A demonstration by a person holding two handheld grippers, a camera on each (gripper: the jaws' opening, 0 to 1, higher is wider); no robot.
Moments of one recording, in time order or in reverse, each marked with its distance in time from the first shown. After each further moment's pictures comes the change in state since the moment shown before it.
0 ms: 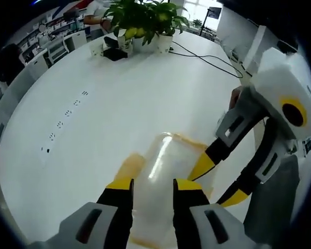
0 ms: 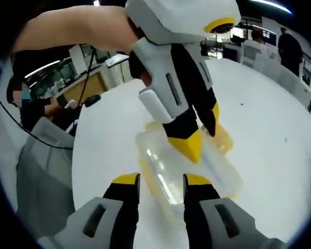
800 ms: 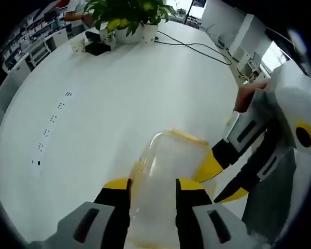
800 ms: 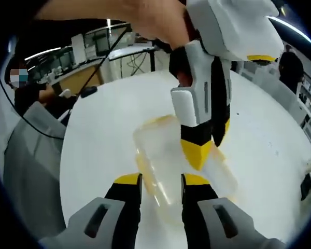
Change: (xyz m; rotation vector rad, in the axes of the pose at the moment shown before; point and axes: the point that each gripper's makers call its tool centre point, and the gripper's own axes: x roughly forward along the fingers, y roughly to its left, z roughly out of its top) left arm 0.017 0.007 0.001 0.104 0.104 -0.119; right arm 0.007 0.007 -0.001 -0.141 -0.004 -0.094
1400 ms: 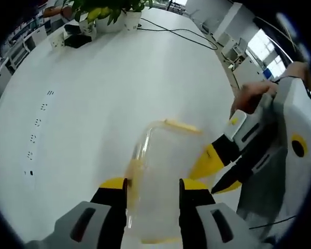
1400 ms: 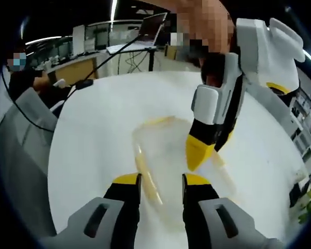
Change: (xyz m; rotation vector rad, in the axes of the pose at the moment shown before) left arm 0.003 -0.003 -0.006 0.088 0.116 -0.121; right arm 0.008 -0.008 0.001 -0.077 -0.016 -0.094
